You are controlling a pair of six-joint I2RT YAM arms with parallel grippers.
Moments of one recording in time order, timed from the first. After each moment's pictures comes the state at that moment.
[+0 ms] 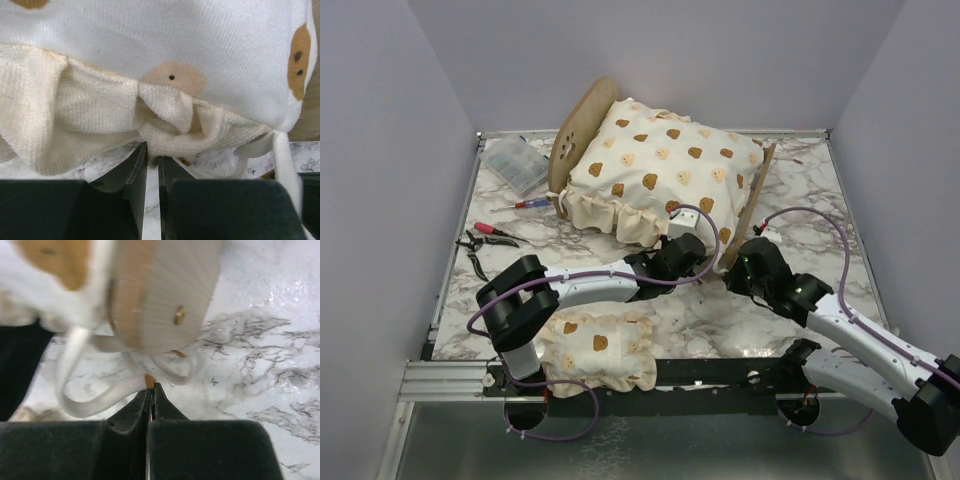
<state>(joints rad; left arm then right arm) -1.09 1.71 1.07 0.01 -0.51 -0.59 0.65 0.92 0.54 -0.44 0.27 0.76</state>
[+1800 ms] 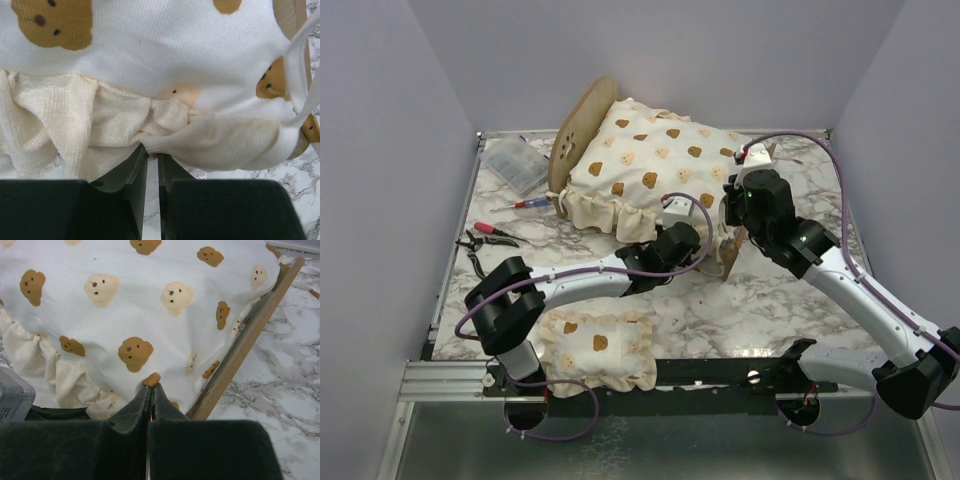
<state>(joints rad) -1.05 1.65 1.08 0.02 -0.50 -0.58 0.63 1.15 1.15 -0.45 0.40 0.15</state>
